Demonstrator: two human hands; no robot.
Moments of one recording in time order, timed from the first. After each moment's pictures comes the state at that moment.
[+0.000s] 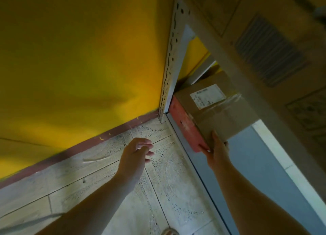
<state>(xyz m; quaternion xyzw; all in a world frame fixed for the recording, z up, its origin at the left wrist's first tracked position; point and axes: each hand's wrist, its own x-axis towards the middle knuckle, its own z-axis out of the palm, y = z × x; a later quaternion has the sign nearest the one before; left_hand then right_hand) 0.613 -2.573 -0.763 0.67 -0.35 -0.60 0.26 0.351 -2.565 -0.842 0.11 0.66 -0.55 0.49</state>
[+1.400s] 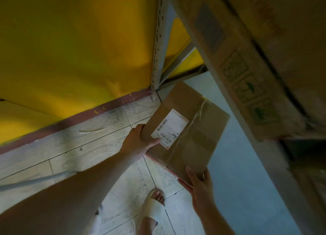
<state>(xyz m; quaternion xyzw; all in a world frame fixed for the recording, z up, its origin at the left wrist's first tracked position) 0.595 -2.513 -0.770 0.65 -0.49 -0.57 0.10 0.403 -2.351 -0.771 0.05 0.70 -0.47 0.54</state>
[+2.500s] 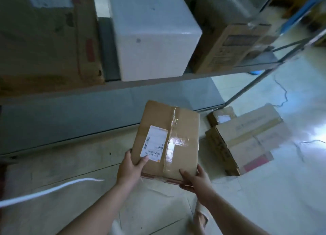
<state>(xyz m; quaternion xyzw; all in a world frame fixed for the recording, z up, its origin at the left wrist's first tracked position) 0.602 -2.068 -0.564 0.24 -0.76 -0.58 -0.18 0.640 -1.818 -0.538 0.38 0.63 -0.64 0.22</state>
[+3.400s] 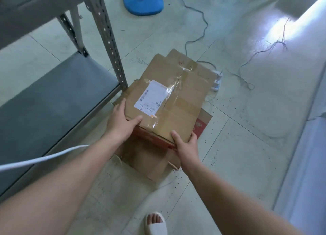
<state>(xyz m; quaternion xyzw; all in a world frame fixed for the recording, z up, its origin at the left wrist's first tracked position) 0.334 -1.369 -0.700 -0.11 -0.89 -0.36 -0.25 0.525 -1.230 -0.705 0.56 0.51 -0.65 -0.06</state>
